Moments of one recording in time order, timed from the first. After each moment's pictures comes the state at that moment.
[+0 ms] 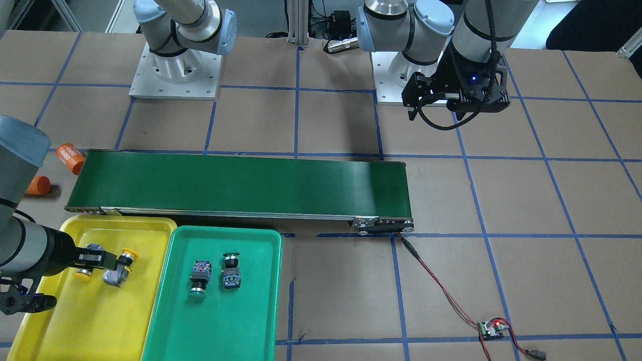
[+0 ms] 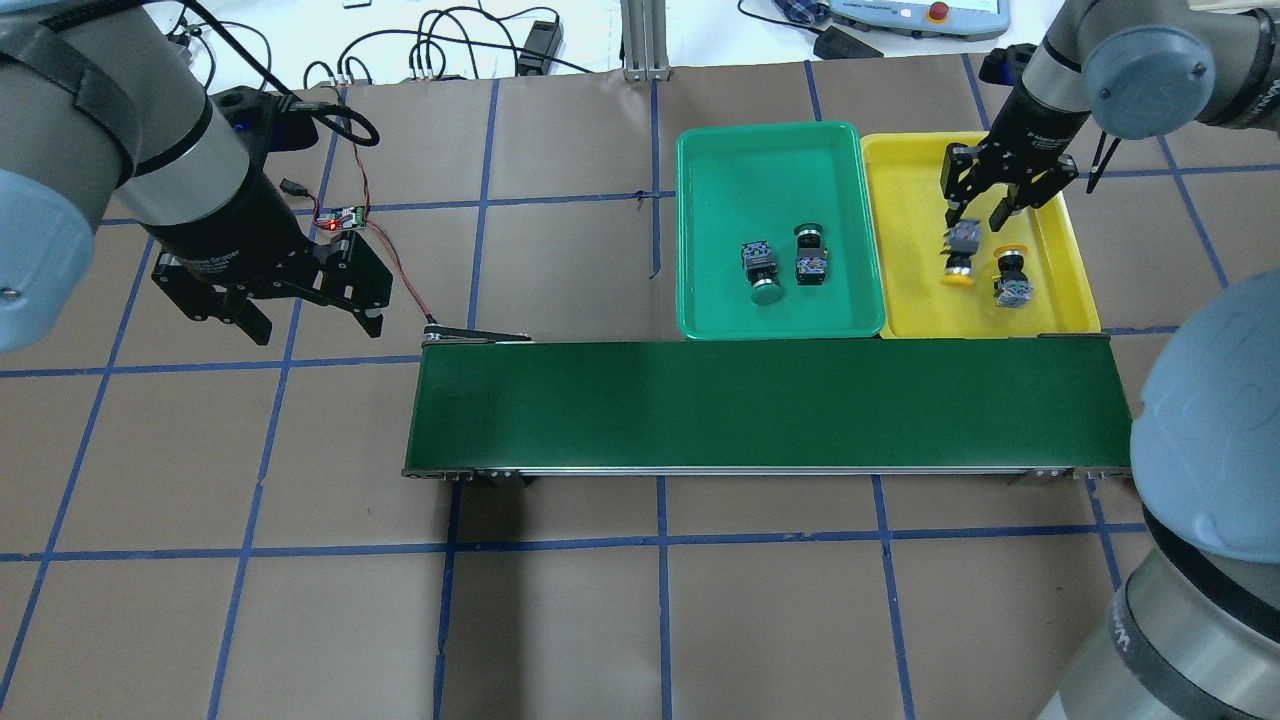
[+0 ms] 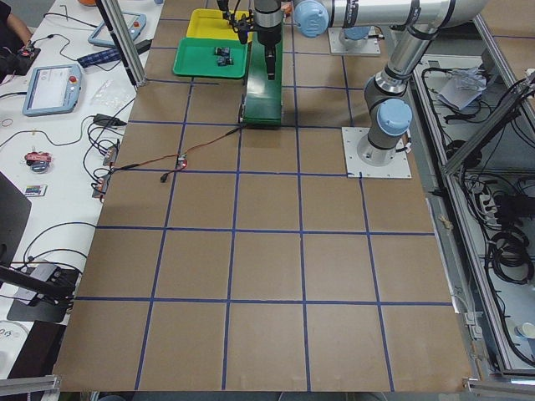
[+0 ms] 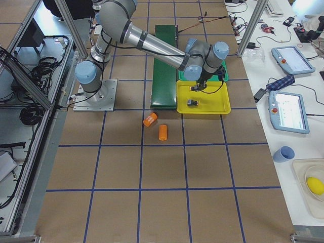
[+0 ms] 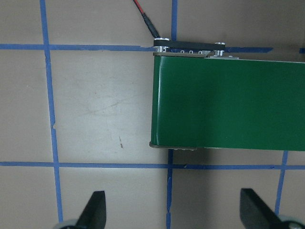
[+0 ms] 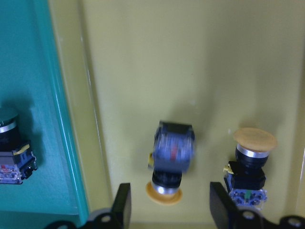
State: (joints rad) left arm -1.52 -1.47 -1.71 -1.60 1.57 0.02; right arm 1.32 -1.03 1.40 -1.78 -1.48 -0.17
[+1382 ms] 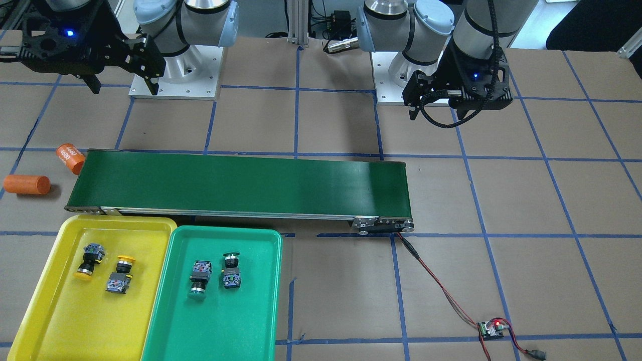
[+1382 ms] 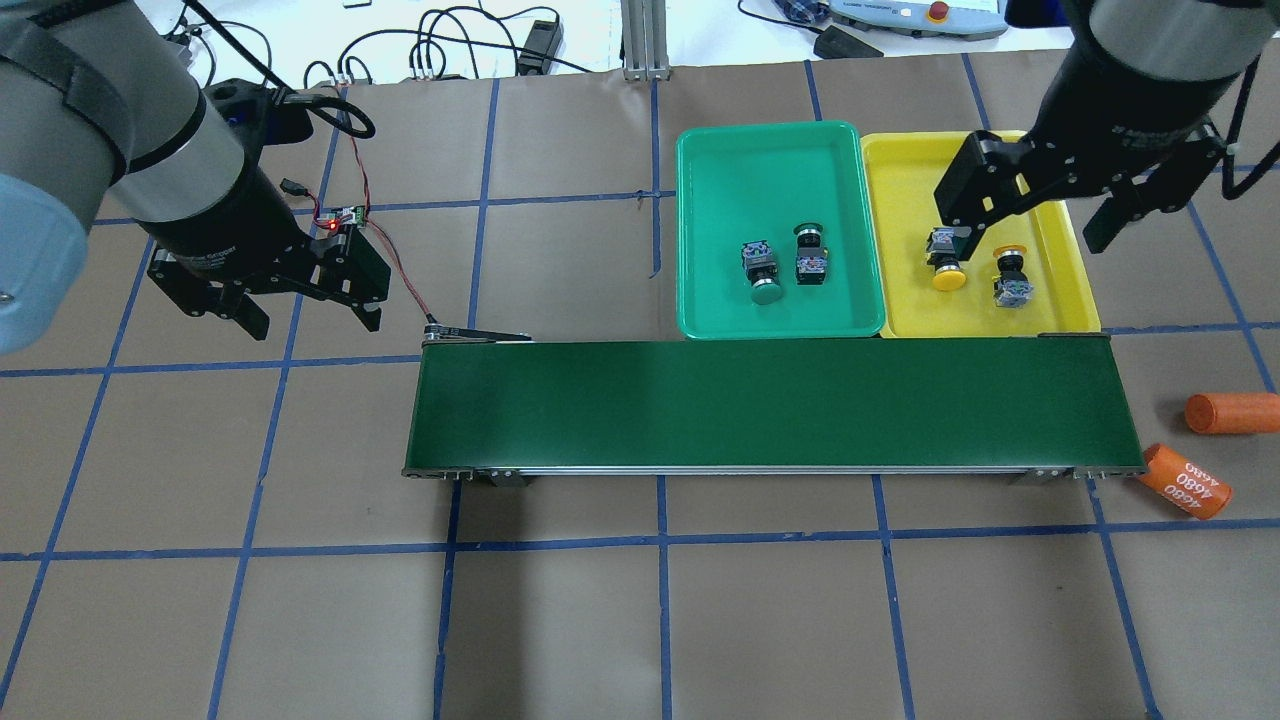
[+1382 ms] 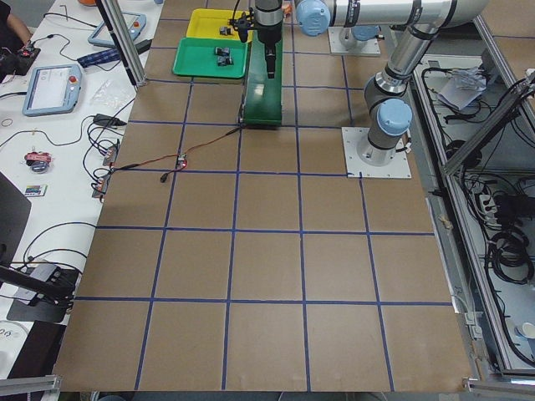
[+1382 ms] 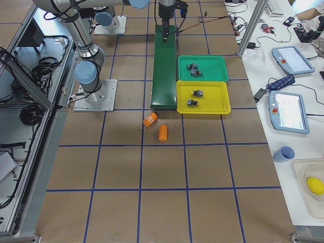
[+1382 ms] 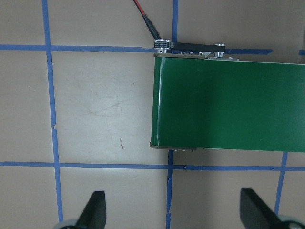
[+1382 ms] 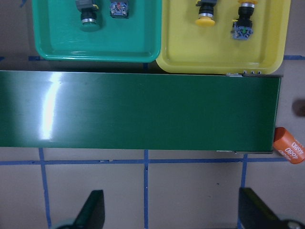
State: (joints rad) left arm -1.52 -1.46 -1.71 -1.59 1.57 0.01; right arm 1.52 -1.63 1.49 -1.40 -1.57 -0.06
